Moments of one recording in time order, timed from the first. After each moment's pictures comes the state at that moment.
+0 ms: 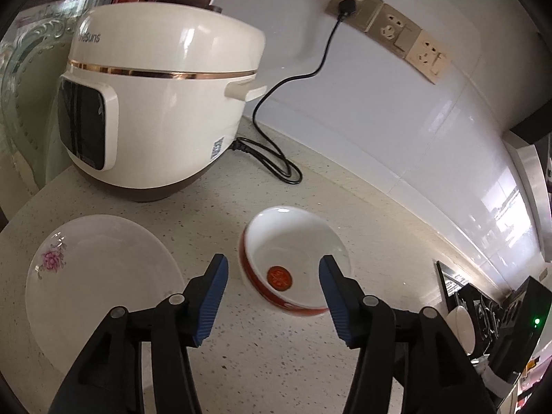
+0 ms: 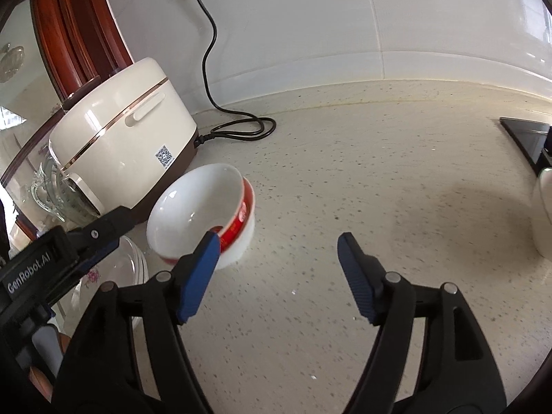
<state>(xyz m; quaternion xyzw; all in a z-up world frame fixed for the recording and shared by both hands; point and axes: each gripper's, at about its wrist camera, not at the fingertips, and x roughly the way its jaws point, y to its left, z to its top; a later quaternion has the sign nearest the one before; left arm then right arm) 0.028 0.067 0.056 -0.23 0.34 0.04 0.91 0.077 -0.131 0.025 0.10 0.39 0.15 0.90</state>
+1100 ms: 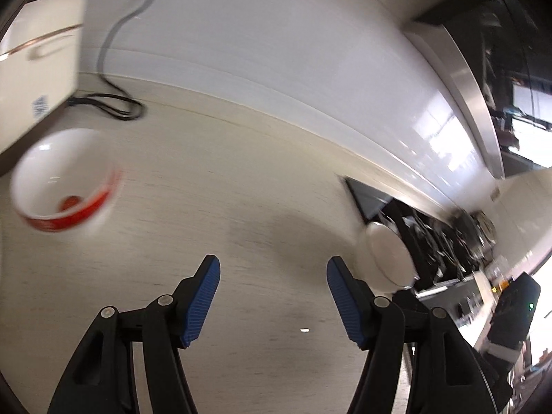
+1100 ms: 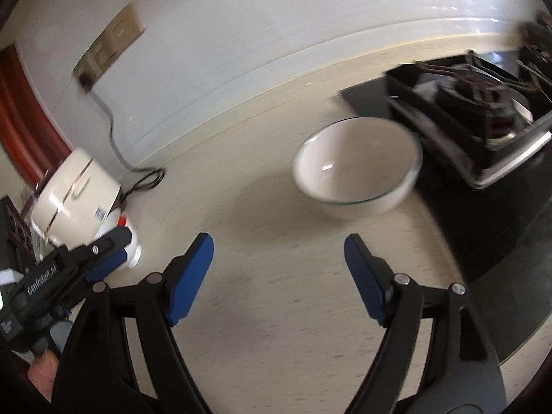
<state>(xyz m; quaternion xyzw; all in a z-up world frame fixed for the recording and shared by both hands) 0.050 -0.110 0.039 -0.18 0.40 -0.16 0.89 0.002 -0.353 0.015 0.23 0.36 0.02 0.90</state>
